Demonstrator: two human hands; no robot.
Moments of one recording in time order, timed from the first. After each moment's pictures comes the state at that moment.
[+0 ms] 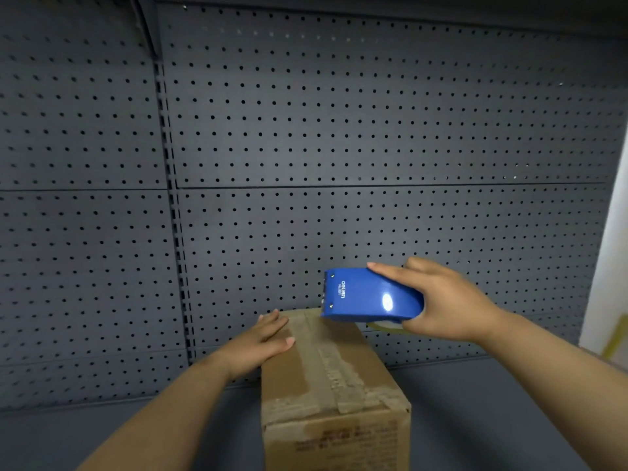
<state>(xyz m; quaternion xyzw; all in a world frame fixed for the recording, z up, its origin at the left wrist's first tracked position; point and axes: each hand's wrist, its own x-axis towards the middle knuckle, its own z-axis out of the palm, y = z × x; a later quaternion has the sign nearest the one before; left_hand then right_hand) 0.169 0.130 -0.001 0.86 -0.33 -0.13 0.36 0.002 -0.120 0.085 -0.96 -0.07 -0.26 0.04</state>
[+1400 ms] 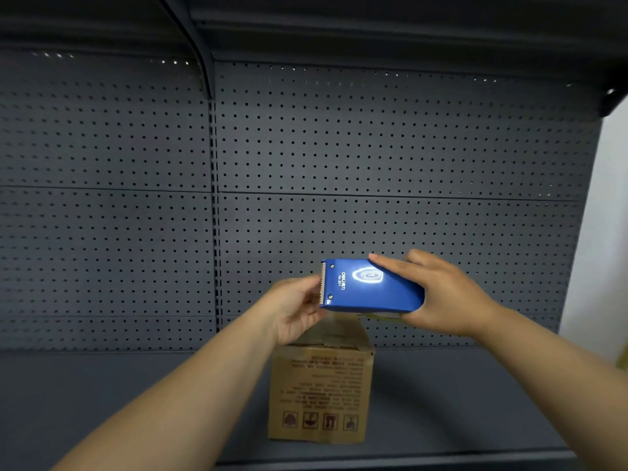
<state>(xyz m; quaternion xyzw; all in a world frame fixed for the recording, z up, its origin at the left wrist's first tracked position) -0.008 0.109 0.078 0.54 -0.14 -0.23 0.80 -0.098 -0.099 0.097 -0.93 -0.15 -0.33 0.02</state>
